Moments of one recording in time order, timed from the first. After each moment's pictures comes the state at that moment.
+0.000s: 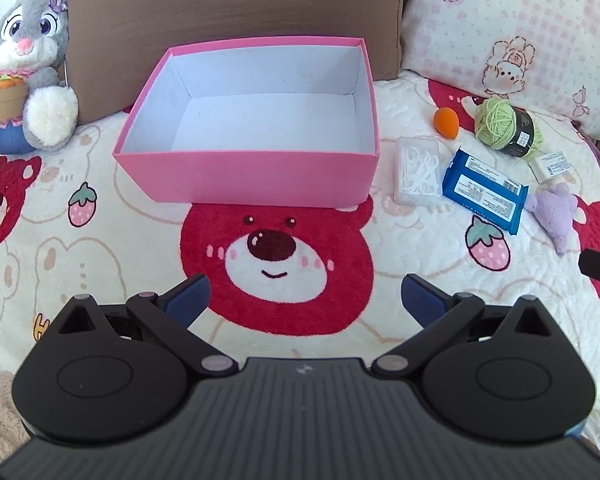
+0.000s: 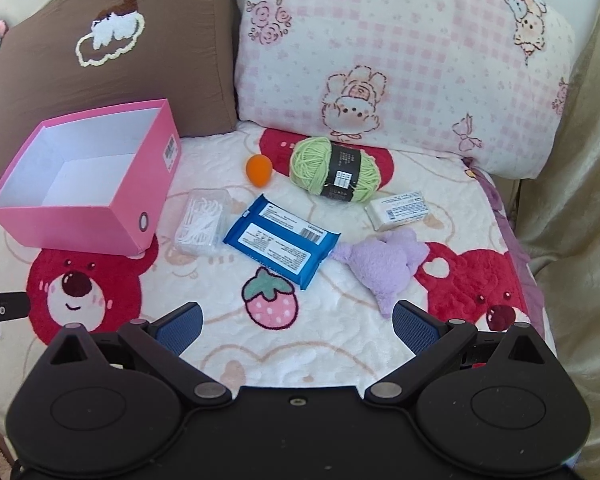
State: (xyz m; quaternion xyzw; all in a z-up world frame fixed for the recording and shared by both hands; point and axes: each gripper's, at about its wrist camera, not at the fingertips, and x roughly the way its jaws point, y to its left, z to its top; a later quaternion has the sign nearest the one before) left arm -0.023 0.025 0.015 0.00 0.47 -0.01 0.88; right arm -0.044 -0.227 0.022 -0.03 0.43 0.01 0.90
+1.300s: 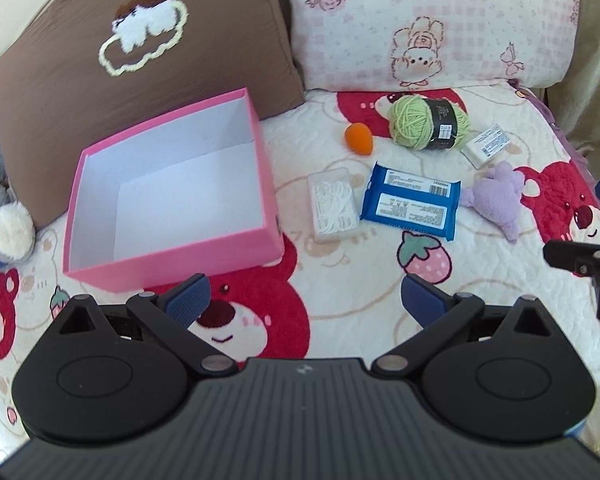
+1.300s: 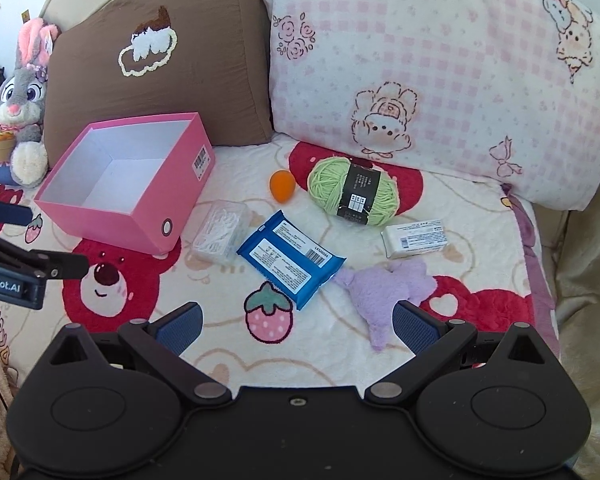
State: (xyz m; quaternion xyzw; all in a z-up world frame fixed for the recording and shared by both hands) left arm 0.020 -0.077 0.062 0.12 0.47 -0.10 0.87; right arm -0.015 -0.297 0.040 -0.02 0.44 0.12 0.89
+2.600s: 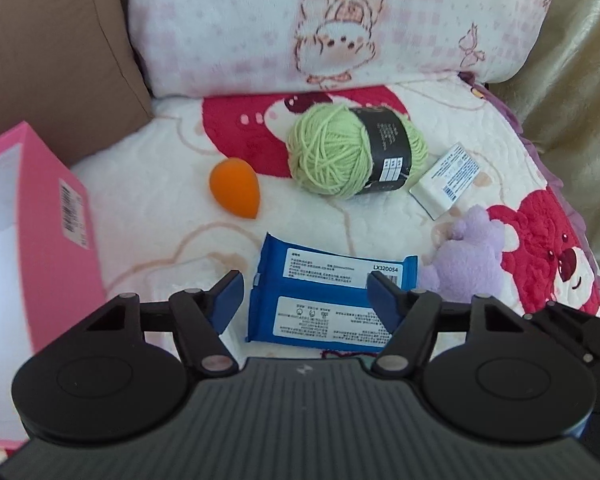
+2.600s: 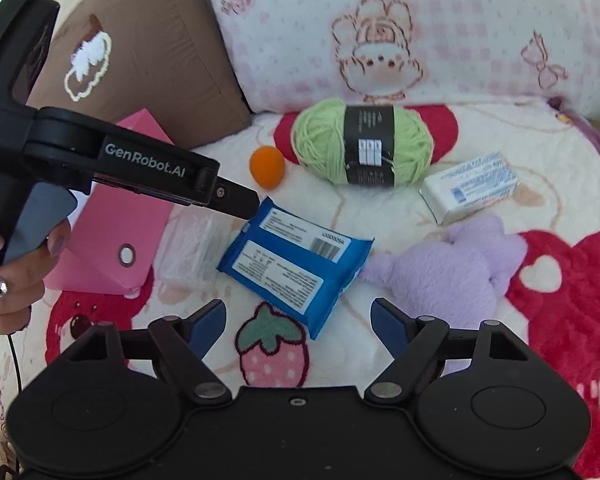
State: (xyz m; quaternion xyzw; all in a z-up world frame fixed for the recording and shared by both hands) left arm 0.181 -0.168 -0.055 0.06 0.50 -0.25 0.83; right arm 0.052 -0.302 -0.094 0.11 0.42 0.12 0.89
